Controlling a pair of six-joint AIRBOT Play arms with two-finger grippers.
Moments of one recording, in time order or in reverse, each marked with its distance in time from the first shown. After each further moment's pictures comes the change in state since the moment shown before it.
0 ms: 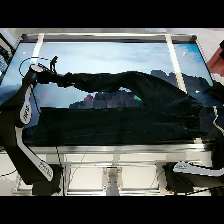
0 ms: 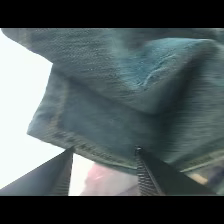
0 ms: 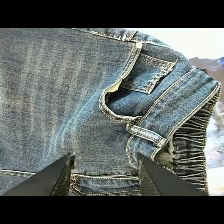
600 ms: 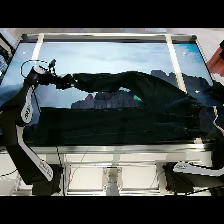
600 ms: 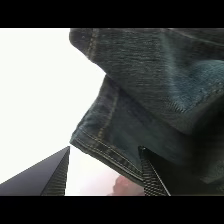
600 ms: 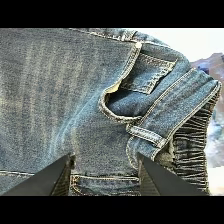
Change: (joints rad) left arm 0.002 -0.032 0.003 0.055 0.071 -0.104; right arm 0.000 -0.002 0.000 0.000 -0.003 0.006
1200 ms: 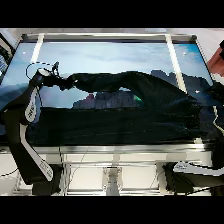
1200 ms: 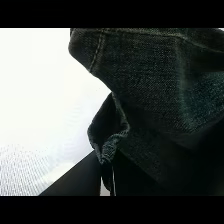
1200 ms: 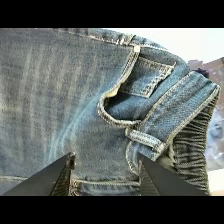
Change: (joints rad) left arm -0.027 -0.043 0.010 -0.023 0.053 -0.008; right arm 0.002 -0.018 0.000 0.010 -0.026 0.019
